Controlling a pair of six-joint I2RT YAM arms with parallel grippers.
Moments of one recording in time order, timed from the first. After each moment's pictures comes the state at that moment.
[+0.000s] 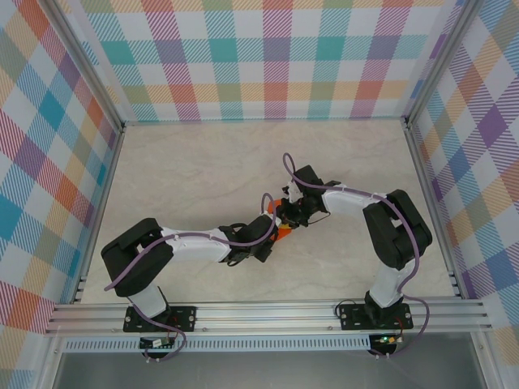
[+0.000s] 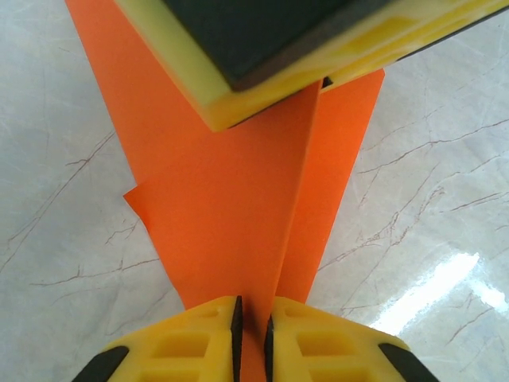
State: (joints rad) left arm -1.00 1.66 0.81 -0.16 -0.22 -0.30; right arm 0.55 1.79 1.03 -0.40 -0.65 0.66
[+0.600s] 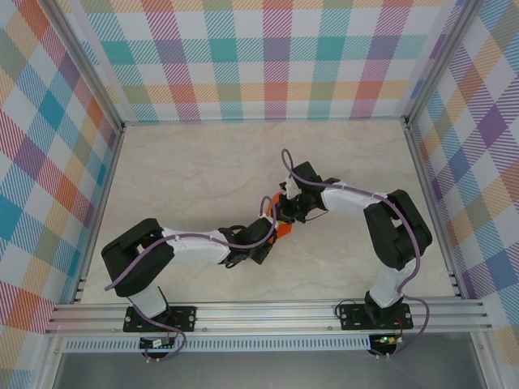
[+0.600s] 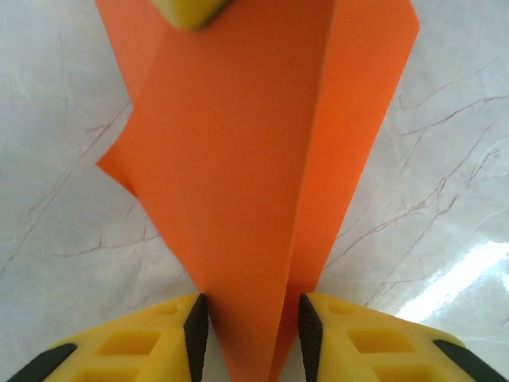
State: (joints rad) left arm -1.01 1.66 0.79 -0.17 -0.26 -0.28; right arm 0.55 1.79 1.07 -0.40 -0.65 0.66
